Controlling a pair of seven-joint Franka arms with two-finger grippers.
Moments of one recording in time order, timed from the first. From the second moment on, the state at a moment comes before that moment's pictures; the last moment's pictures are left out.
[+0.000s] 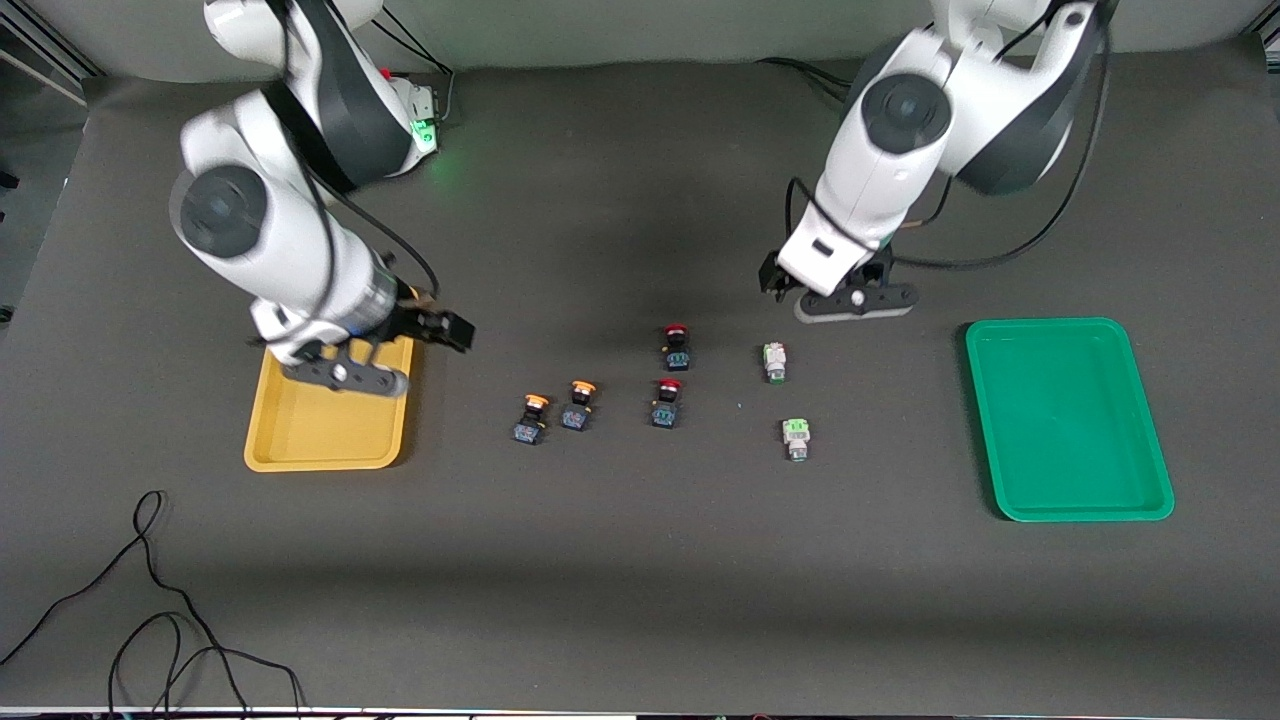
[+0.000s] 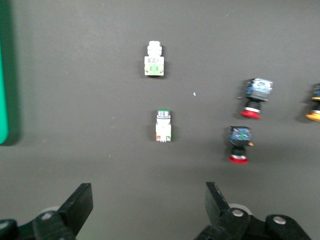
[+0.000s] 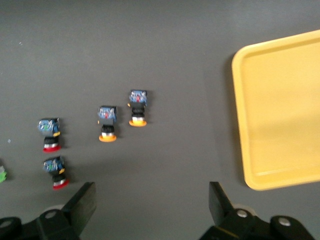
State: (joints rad) left arm -0.53 0.09 -0.03 -2.00 -0.02 2.06 -0.64; right arm 0.40 0.28 0.01 -1.65 0.08 1.84 0.60
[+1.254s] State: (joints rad) left arm -0.56 0.50 -0.04 -2.06 0.00 2.50 -0.67; right arm 0.44 0.72 0.01 -1.70 0.09 2.34 0.69
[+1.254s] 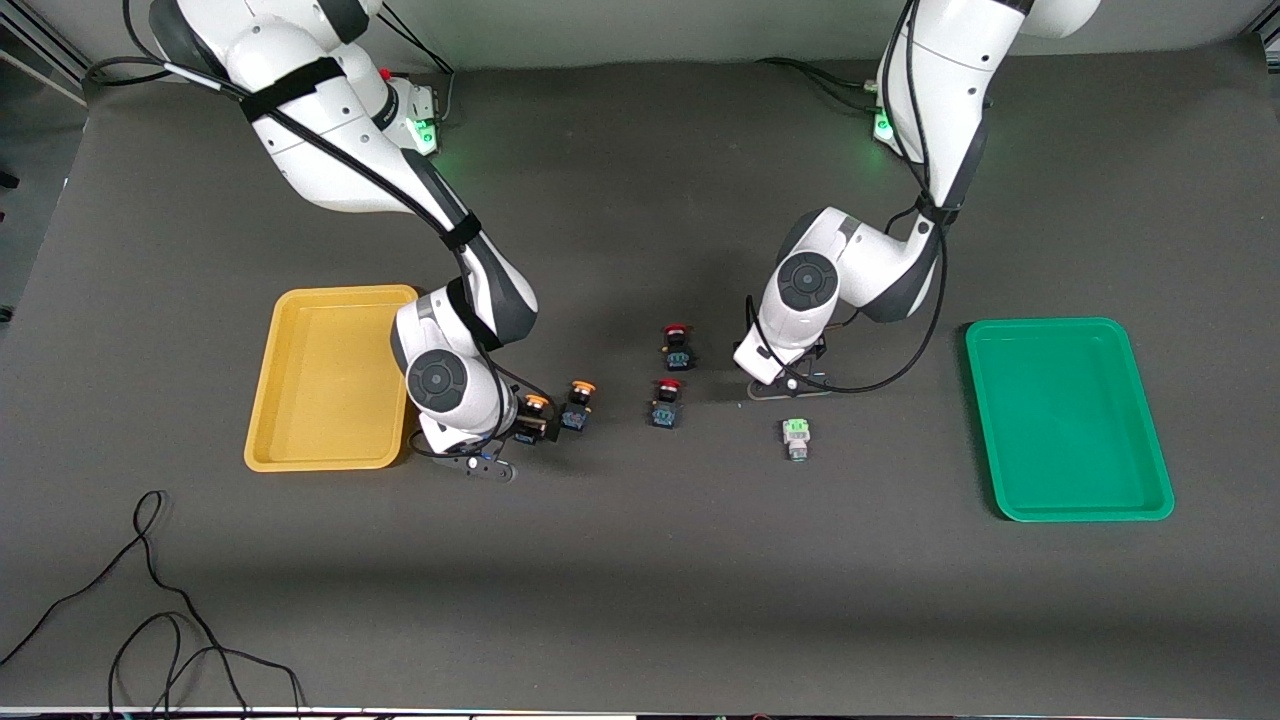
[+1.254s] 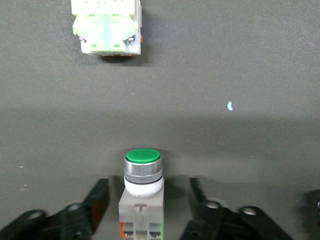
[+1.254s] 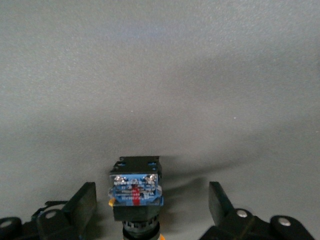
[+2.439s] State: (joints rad) left arm -0.32 0.19 -0.01 -1.80 0.00 1.88 -0.55; right arm 0.44 0.36 -0.09 -1.65 0.14 1.89 0.66
